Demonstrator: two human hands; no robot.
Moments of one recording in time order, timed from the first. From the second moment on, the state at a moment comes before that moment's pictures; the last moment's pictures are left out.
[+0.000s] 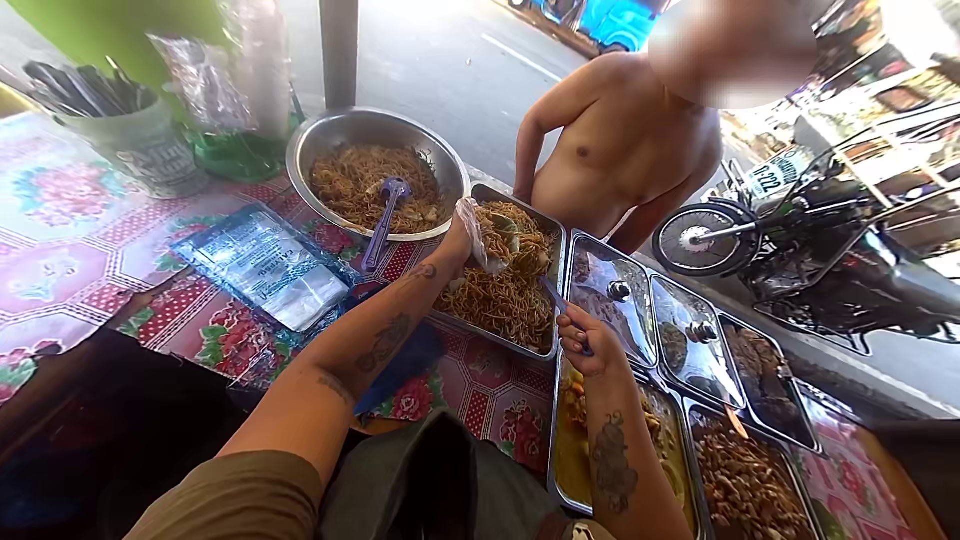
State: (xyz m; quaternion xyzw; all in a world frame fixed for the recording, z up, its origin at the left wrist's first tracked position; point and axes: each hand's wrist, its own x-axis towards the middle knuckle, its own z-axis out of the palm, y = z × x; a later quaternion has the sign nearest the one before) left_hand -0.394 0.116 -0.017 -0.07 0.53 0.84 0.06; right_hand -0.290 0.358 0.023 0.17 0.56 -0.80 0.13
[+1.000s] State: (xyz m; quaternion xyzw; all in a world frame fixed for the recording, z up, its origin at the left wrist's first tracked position) left_hand -0.411 0.149 -0.001 -0.01 0.49 0.86 0.13; right_hand -0.256 0.324 0.088 -0.05 0.98 -0.19 -0.08
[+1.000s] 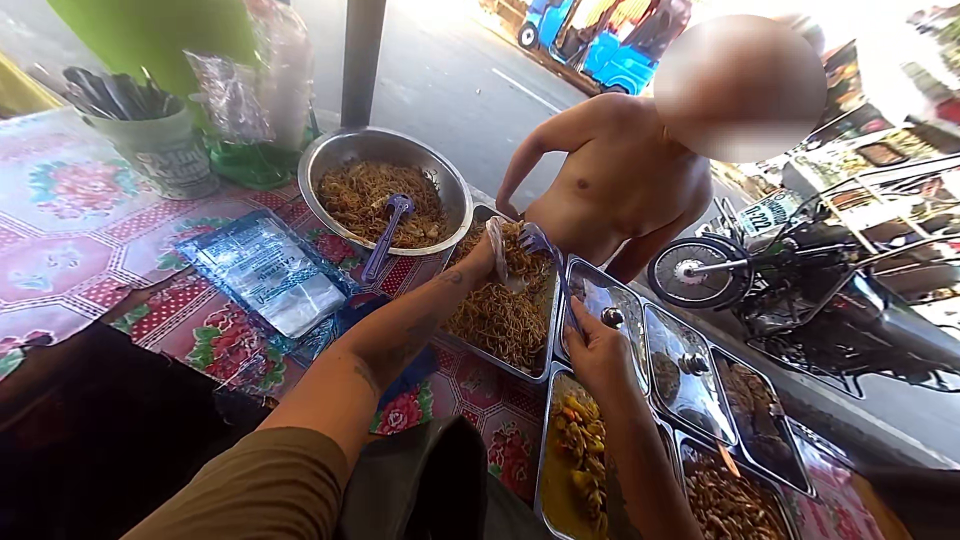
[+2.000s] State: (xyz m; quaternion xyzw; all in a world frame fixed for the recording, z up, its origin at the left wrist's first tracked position) left_hand -0.418 0.127 -0.018 0.07 0.50 0.86 0.07; right_hand -0.290 0.362 0.046 0.21 0.75 -0.63 0.07
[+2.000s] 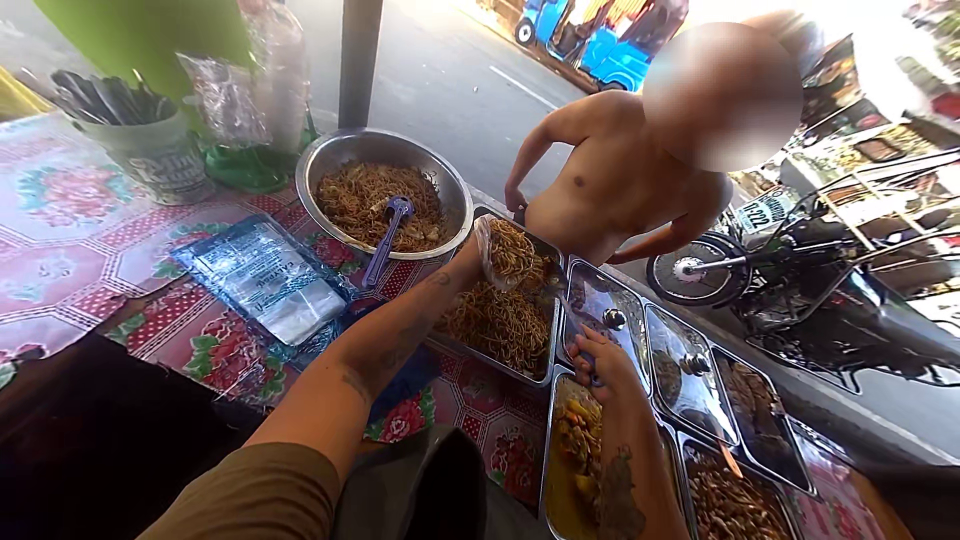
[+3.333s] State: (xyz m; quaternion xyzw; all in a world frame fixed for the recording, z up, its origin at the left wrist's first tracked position) left_hand -0.405 0.192 0.002 0.00 0.41 0.91 -0.07; right_hand -0.334 0.261 0.041 0.20 0.41 -0.89 0.07
